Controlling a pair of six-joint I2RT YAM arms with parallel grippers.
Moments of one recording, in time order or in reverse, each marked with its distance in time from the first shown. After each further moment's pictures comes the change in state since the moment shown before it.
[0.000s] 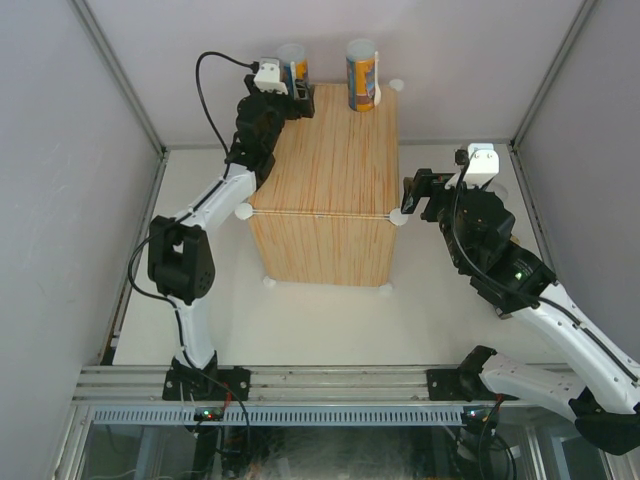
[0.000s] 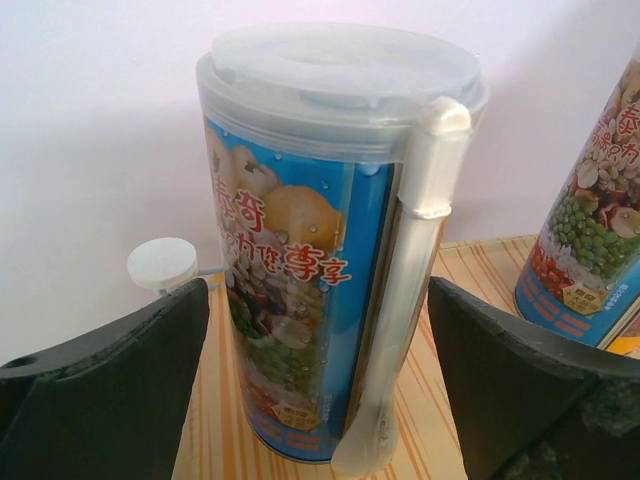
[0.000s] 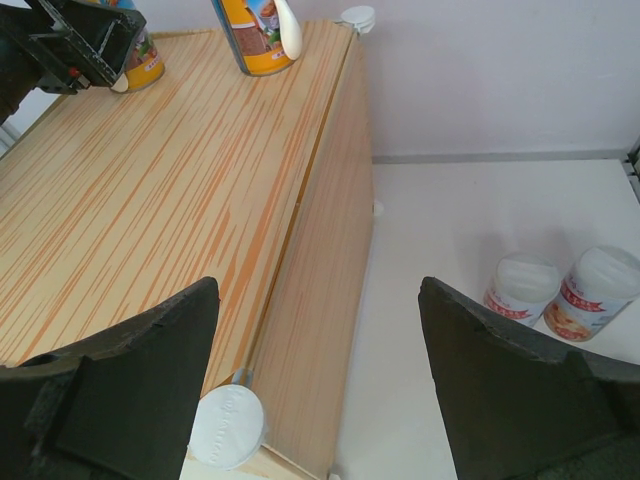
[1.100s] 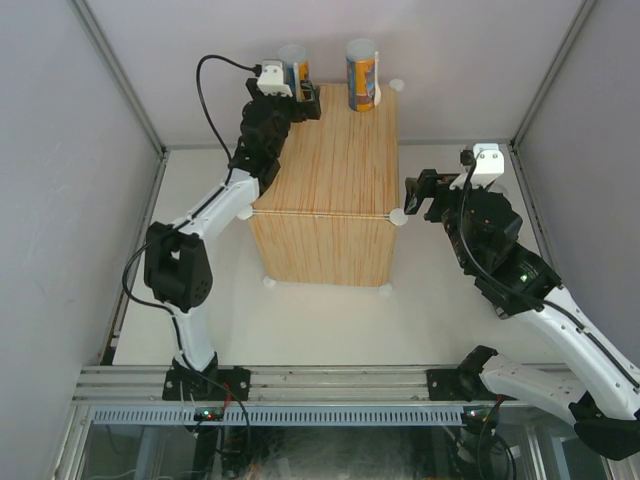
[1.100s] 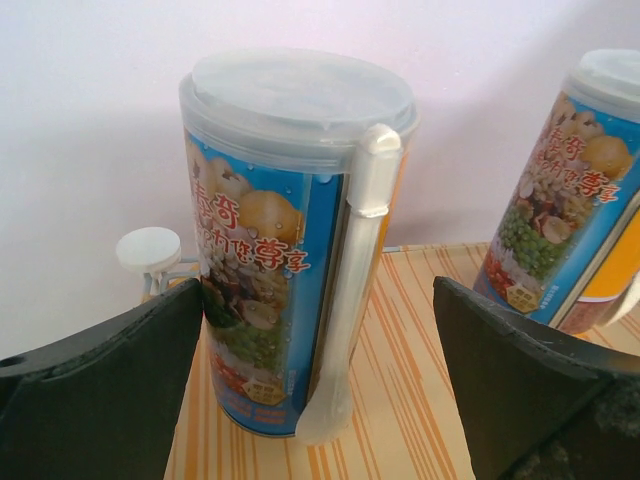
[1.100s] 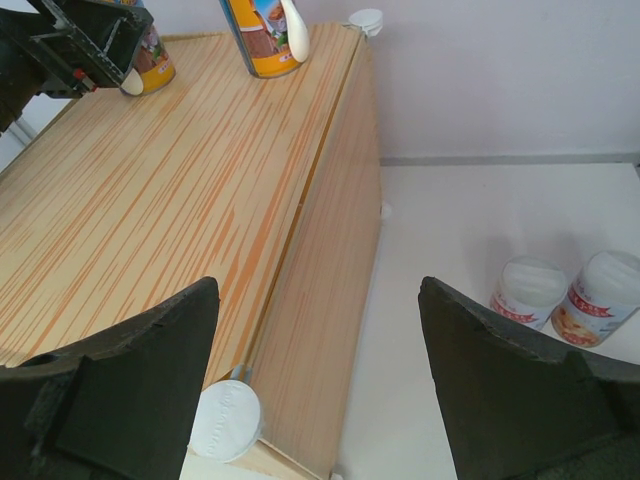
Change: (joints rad) left arm -0.055 -0.051 -0.042 -0.001 -0.086 -0.021; right arm -0.036 -0.019 -0.006 0.000 -0.055 0.003
